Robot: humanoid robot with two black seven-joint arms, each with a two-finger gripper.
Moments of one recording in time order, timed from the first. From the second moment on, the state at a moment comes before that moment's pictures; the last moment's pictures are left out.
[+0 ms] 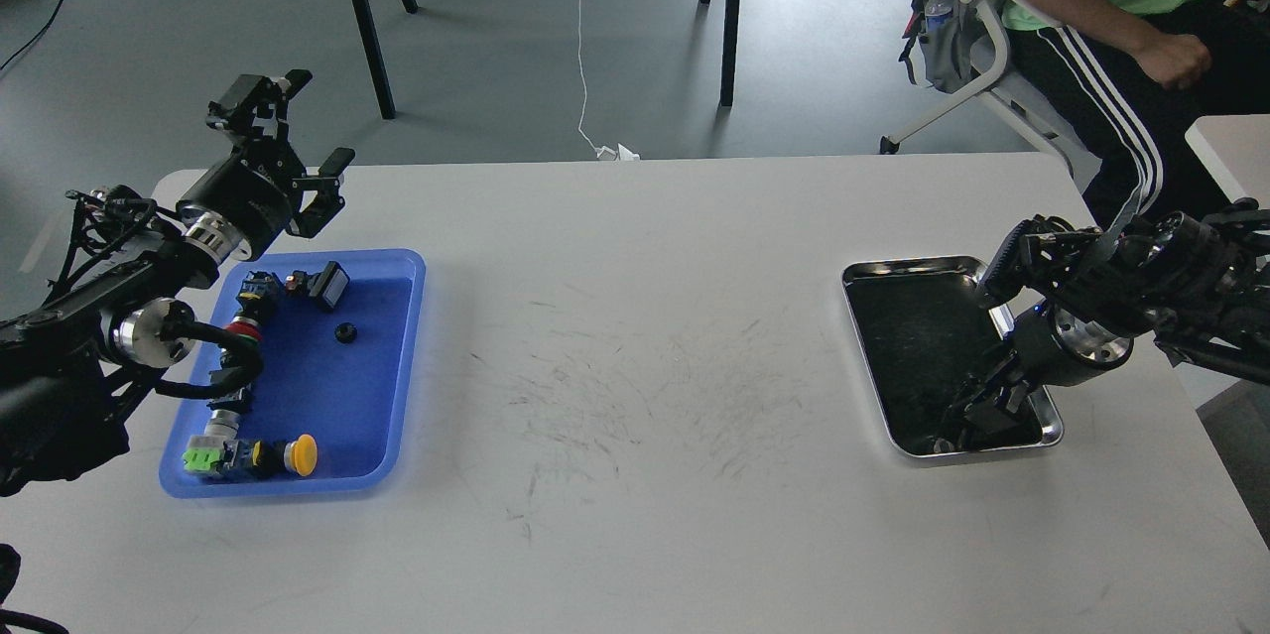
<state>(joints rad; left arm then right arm) -0.79 0.45 -0.39 -0.57 0.09 -0.43 -0.49 1.34 -0.57 -0.68 0.98 -1.74 0.31 0.49</state>
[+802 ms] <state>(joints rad) -0.79 0.45 -0.39 -0.57 0.09 -0.43 -0.49 1.32 -0.56 -0.68 0.95 -1.74 0.28 0.49</state>
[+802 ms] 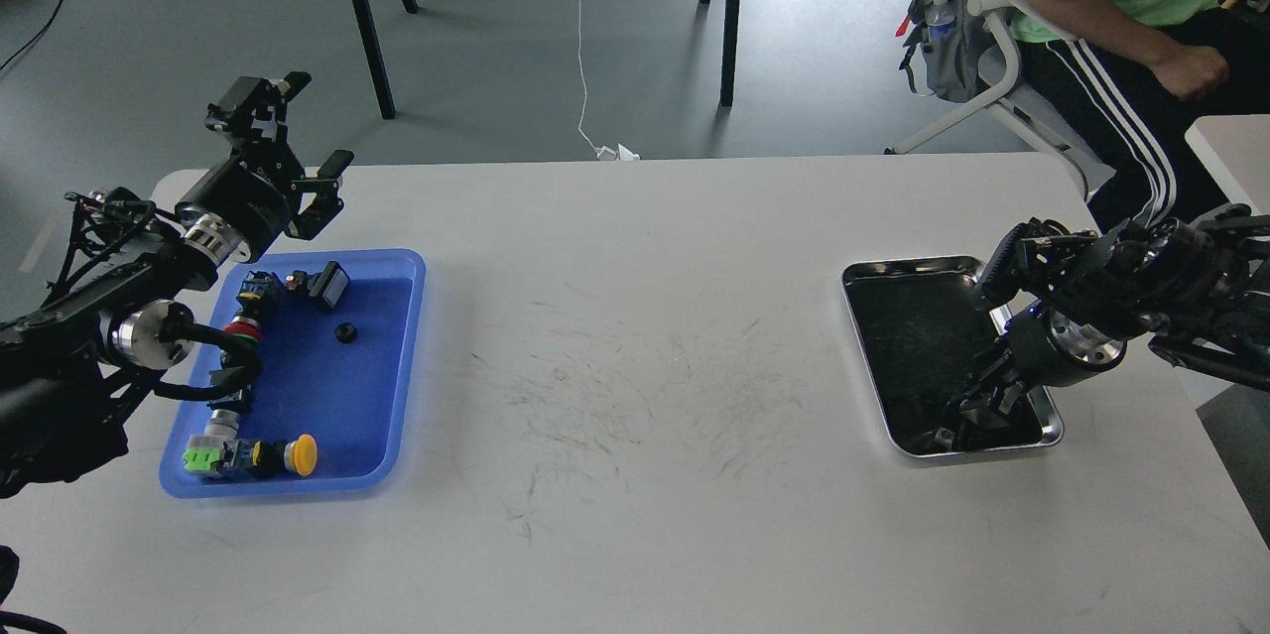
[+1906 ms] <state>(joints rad) -0.78 0.45 -0.39 -0.57 0.09 -0.42 -0.49 1.33 -0.55 -0.69 0.96 -1.74 0.29 0.49</state>
